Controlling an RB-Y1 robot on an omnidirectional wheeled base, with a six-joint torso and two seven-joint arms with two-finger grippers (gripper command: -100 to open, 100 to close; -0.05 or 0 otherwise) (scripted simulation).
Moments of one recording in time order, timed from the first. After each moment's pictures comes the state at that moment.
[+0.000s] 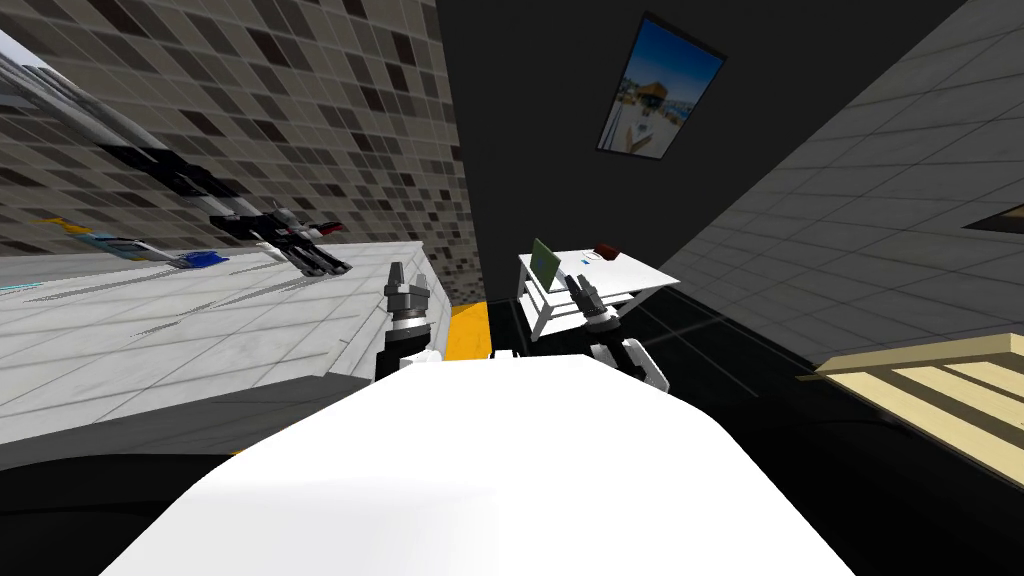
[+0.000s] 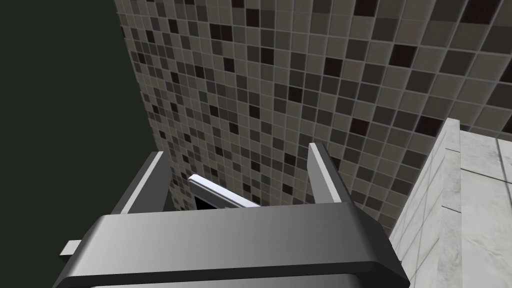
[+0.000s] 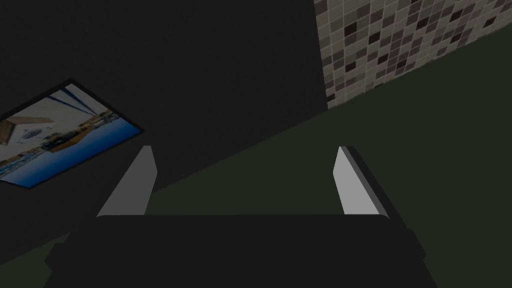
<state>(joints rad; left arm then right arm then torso) 0.52 0.00 -0.07 -2.26 0.12 -0.41 -0.11 0.46 -0.43 -0.09 -2.13 0.27 -0.48 0.37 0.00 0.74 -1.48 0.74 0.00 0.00</state>
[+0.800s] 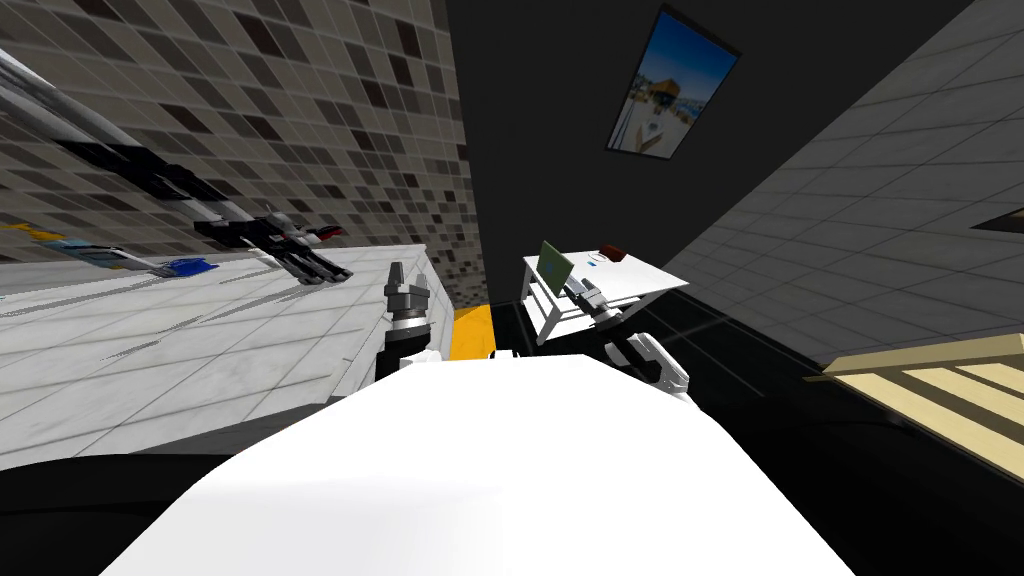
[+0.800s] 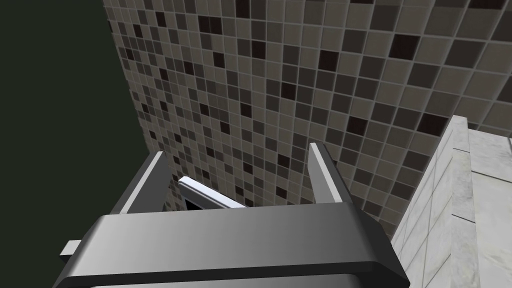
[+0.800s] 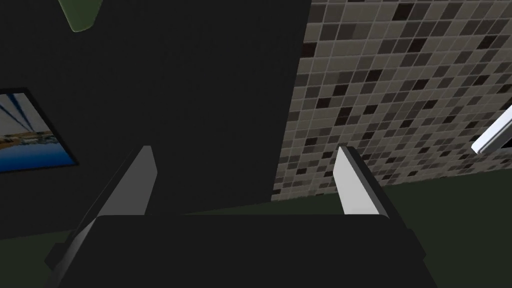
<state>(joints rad) 0.52 0.00 -0.07 -2.26 0.12 -0.41 -0.11 0.44 -0.62 -0.14 -2.01 0.43 -0.43 0.48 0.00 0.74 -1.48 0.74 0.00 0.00</state>
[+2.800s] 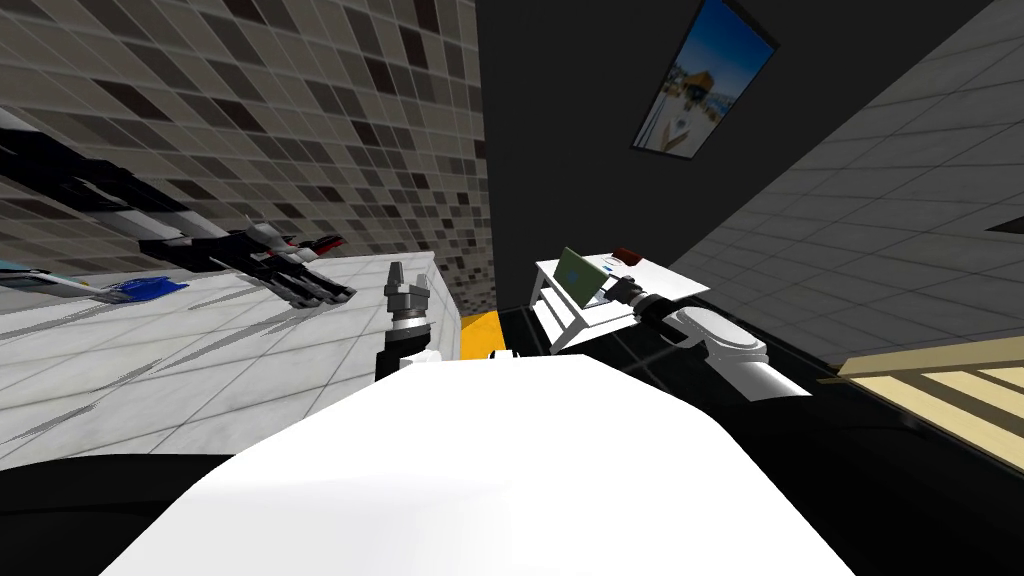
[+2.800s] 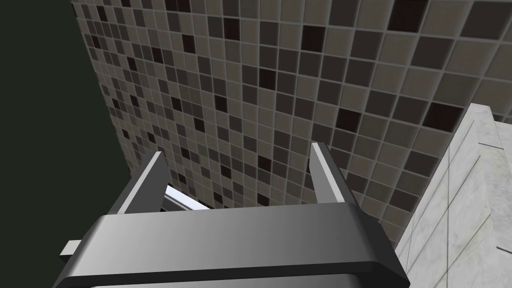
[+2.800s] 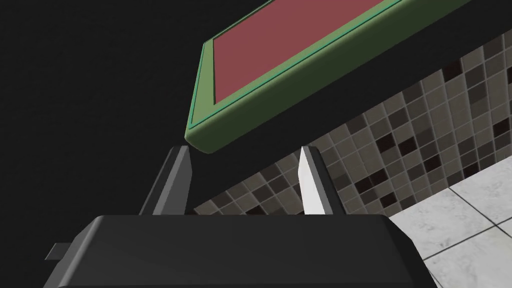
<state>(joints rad) 0.52 0.00 -0.07 -2.26 0.12 -0.41 -0.11 0.38 -1.07 -0.26 -1.70 0.80 -0.32 0.73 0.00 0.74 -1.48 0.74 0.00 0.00</state>
